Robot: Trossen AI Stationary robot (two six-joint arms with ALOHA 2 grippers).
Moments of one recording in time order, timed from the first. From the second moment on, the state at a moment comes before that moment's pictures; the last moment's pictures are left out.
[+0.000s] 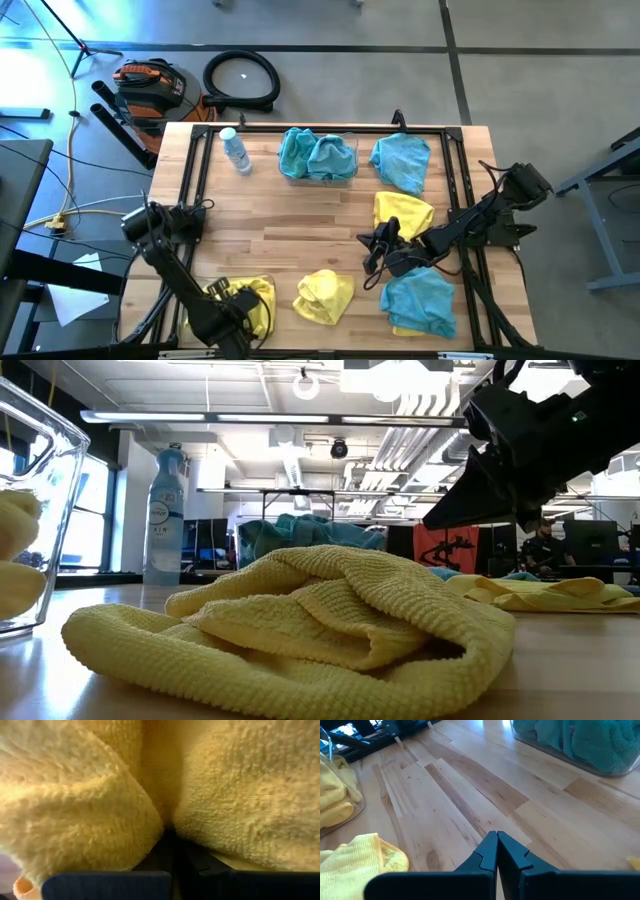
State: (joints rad) left arm -0.95 1.94 1.34 -1.04 -0.16 -1.51; right arm 0.51 1.56 0.59 0.26 0.80 0.84
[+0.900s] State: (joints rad) left arm -0.90 1.55 1.21 -1.08 -0.72 -1.08; right arm 0.47 1.56 0.59 0.26 0.72 0.84
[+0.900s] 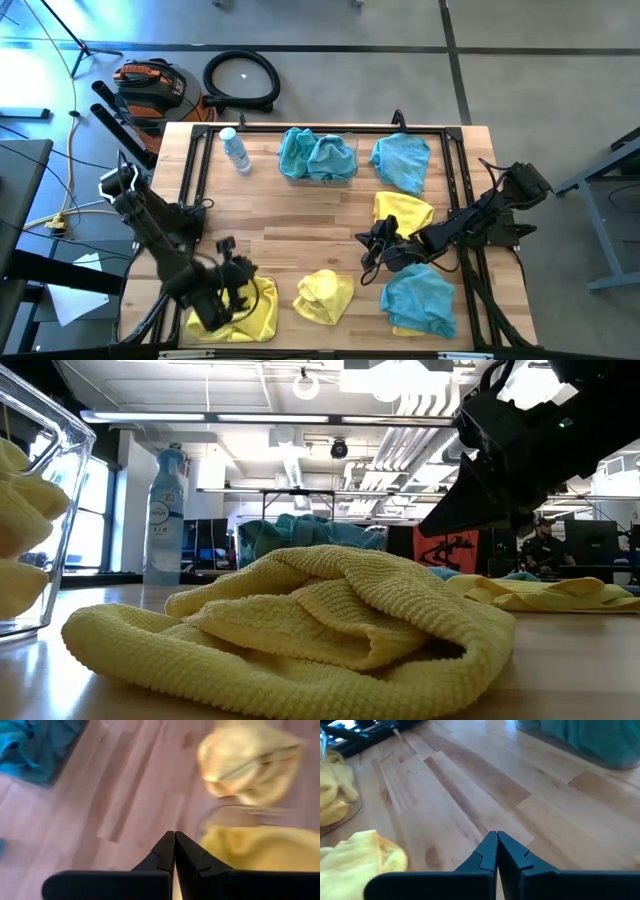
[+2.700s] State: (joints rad) left arm -0.70 0.92 0.48 -0.33 -0.59 -0.68; right arm 0.91 1.56 0.91 -0.82 0.00 2.16
